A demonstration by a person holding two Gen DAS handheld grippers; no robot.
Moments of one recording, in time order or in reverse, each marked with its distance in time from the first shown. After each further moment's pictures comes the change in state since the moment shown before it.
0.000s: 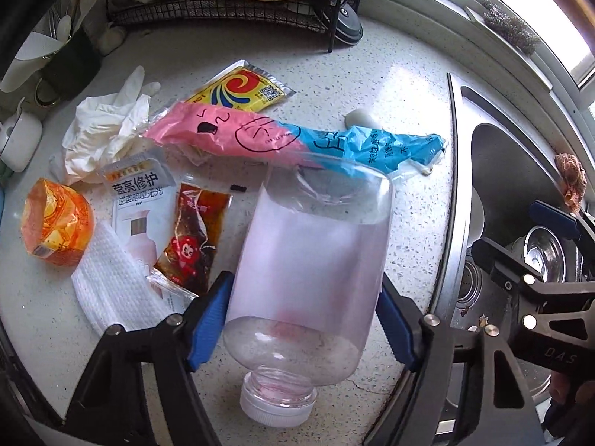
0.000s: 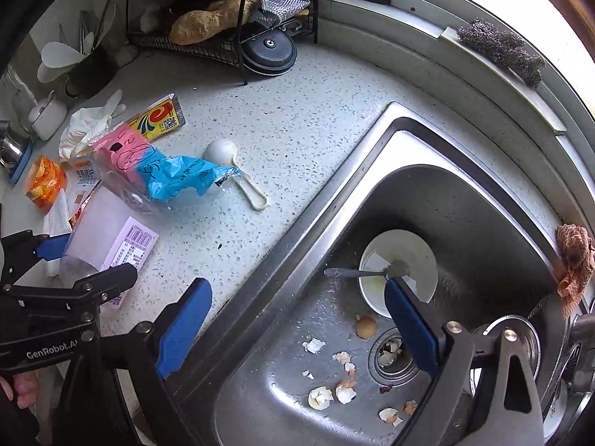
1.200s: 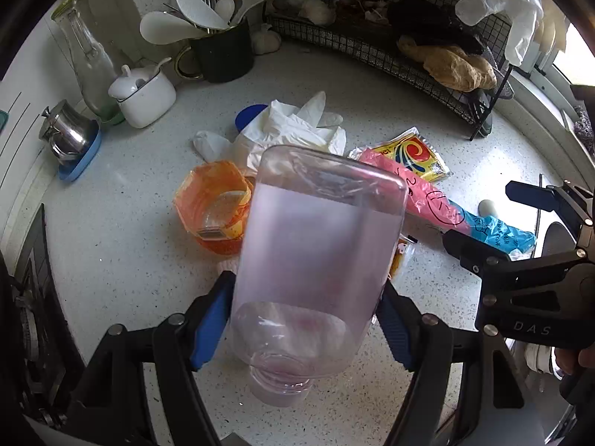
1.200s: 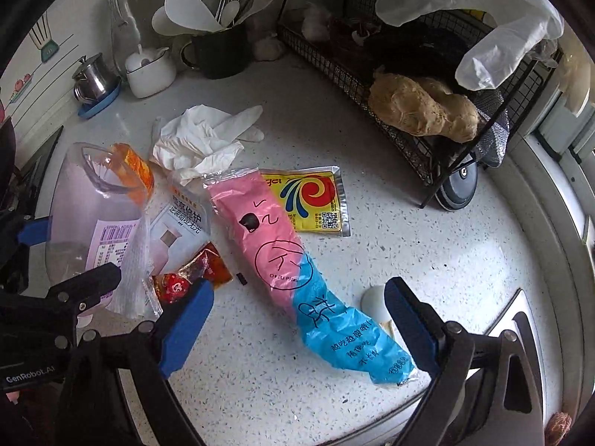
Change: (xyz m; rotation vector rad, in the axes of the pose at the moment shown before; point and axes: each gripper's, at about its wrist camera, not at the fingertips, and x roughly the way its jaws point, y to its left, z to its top) left arm -0.055 0.101 -0.006 -0.299 -0.118 0.241; right arm 0.026 0.116 0.087 -0.452 -0.075 0.210
